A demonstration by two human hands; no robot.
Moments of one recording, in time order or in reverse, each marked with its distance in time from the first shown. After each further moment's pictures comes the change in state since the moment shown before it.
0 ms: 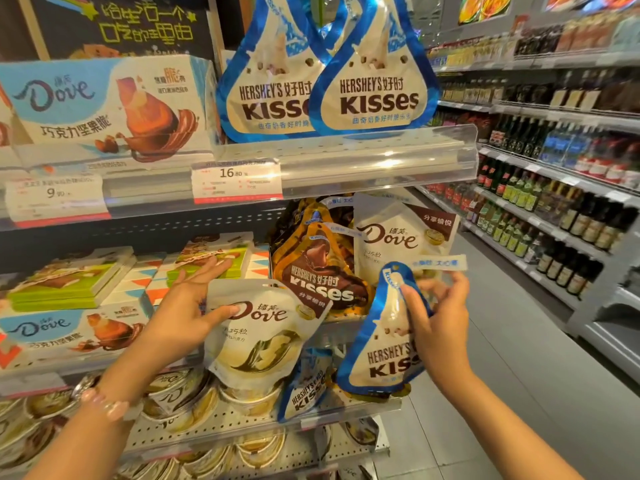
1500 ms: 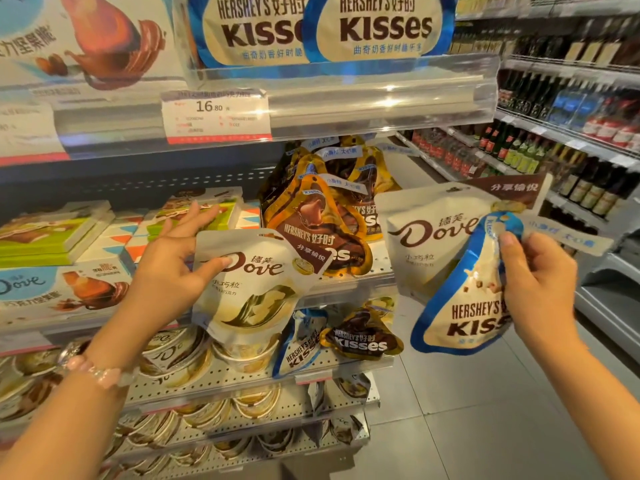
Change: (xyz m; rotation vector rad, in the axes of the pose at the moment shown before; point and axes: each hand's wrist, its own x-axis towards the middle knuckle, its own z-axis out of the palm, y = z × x) left_hand -0.003 0.004 0.010 0.044 0.165 0.056; right_hand 0.024 -0.007 -0.083 -0.298 0.098 -0.082
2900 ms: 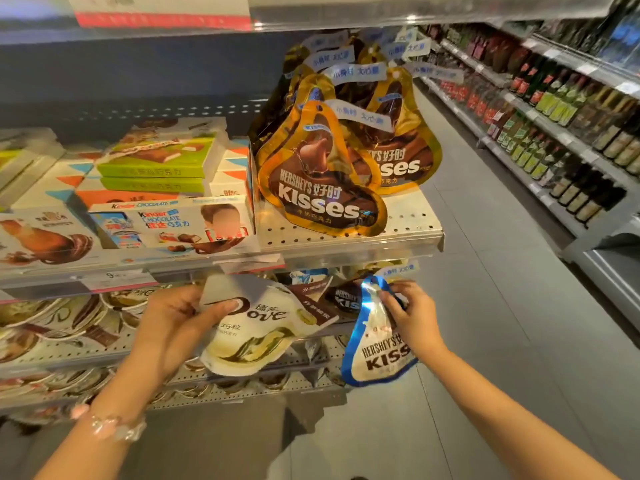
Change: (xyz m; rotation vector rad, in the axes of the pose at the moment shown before) left_hand -0.077 -0.031 0.079 -0.563 -0.053 -0.426; right_hand -0.108 0.125 0.118 -0.106 -0.565 0.322
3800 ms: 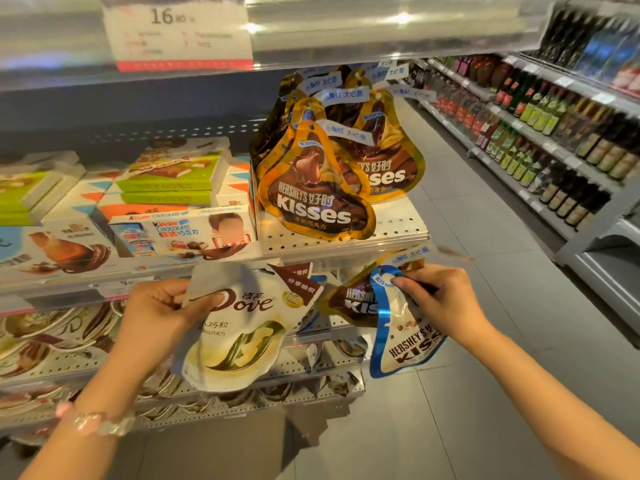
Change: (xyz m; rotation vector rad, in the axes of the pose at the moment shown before) left_hand -0.008 0.025 -0.021 -0.007 0.070 -0.010; right_hand -0.017 -0.076 -0.082 -0.147 -0.082 -0.313
